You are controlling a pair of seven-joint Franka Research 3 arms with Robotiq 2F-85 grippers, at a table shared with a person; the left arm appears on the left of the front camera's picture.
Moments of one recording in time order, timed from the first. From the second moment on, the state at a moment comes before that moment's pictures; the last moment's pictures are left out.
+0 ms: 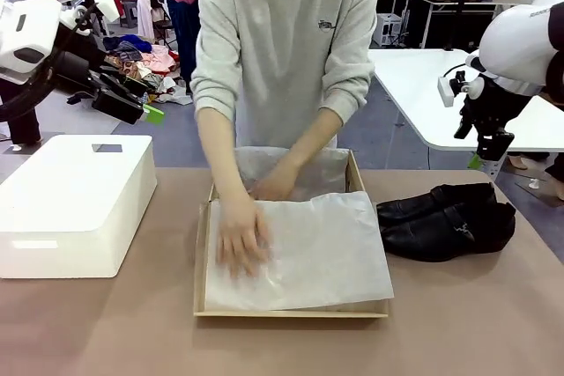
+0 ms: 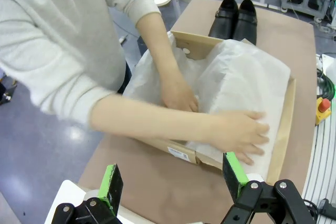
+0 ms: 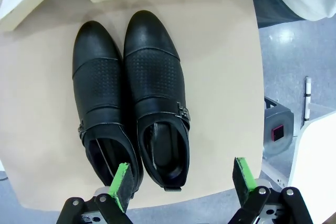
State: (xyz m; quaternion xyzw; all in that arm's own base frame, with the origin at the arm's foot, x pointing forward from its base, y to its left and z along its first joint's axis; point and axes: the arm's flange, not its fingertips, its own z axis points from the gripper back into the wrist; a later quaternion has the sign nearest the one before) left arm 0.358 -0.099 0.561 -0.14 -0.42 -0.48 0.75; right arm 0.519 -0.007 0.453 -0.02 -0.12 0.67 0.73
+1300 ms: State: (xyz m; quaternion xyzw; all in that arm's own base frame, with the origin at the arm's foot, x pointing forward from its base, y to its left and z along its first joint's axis) left arm 0.358 -0.099 0.561 -0.14 -0.42 -0.48 0.75; right arm 0.565 -0.036 0.382 0.01 -0.11 0.67 0.74
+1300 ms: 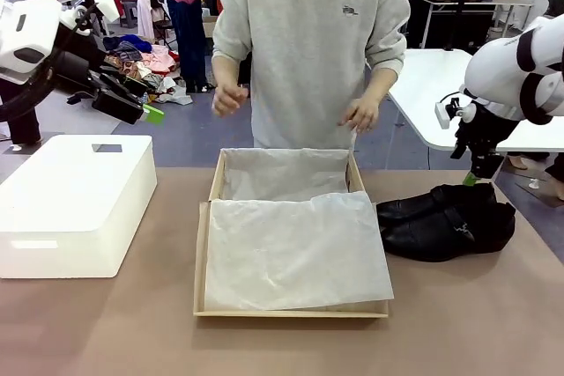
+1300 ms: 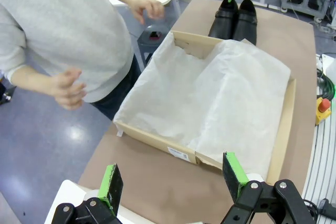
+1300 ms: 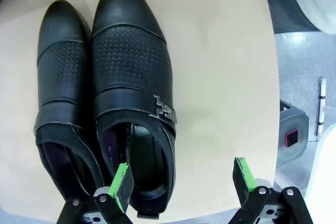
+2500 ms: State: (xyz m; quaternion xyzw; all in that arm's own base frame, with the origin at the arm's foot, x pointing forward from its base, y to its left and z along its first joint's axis) left arm 0.358 -0.099 0.561 -0.14 -0.42 -0.48 0.75; right arm 0.575 -0.041 0.334 0.02 -0.10 0.67 0.73
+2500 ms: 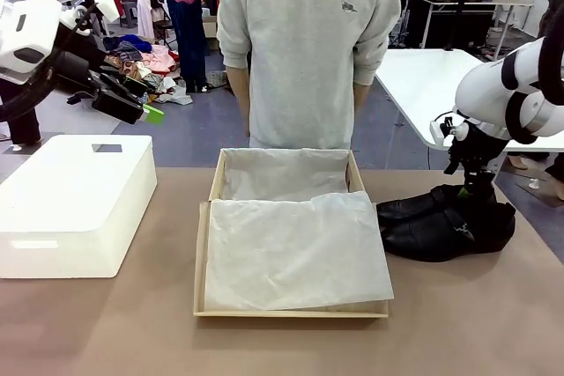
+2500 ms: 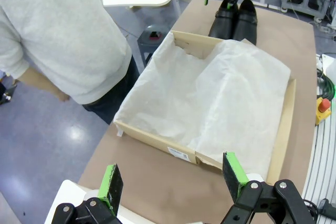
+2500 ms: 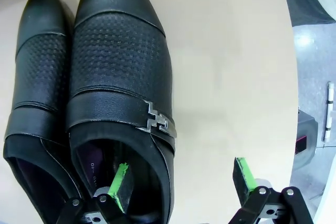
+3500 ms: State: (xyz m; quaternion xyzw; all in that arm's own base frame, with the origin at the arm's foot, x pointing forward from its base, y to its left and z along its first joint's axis) left arm 0.358 -0.099 0.561 -0.14 -0.42 -0.48 0.75; right arm 0.578 -0.043 0.331 0.05 -0.09 0.67 0.73
